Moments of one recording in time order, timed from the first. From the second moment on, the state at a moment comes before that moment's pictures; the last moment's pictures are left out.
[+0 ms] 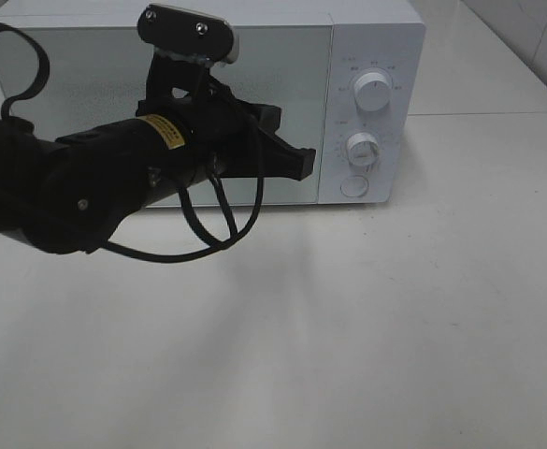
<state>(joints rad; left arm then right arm) -0.82 1.79 -0.87 -0.31 -0.58 0.17 0.03 0.00 -0.50 -0.01 1.00 0.01</state>
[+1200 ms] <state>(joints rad) -0.44 1.27 -0.74 -0.34 0.53 0.16 0.03 0.00 -0.50 -0.01 1.00 0.01</state>
